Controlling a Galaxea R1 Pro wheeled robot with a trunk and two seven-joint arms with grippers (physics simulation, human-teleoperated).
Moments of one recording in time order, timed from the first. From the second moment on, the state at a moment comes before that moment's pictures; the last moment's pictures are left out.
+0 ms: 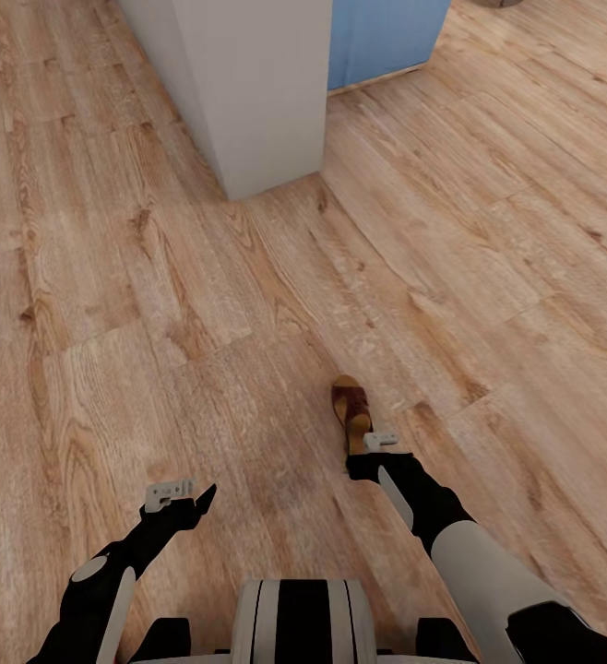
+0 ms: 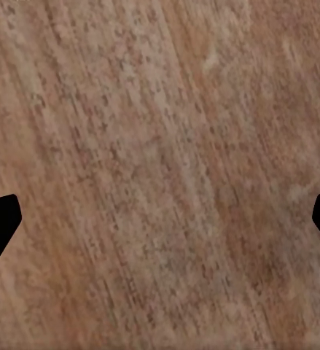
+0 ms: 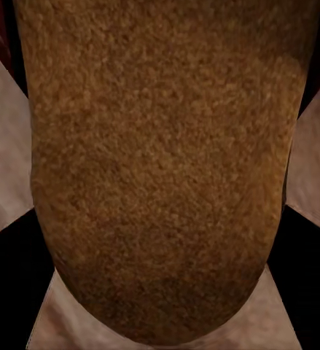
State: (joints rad) left arm -0.21 -0.08 0.24 -1.39 0.03 0.35 -0.34; right arm -0.81 0.08 0.20 -0.59 -0.15 0.50 0.00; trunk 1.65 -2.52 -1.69
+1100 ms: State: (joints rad) left arm -0.21 -0.08 0.24 -1.39 0.03 0.35 -0.34; right arm -0.81 0.08 0.20 -0.59 -0.15 0.50 0.00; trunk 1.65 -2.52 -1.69
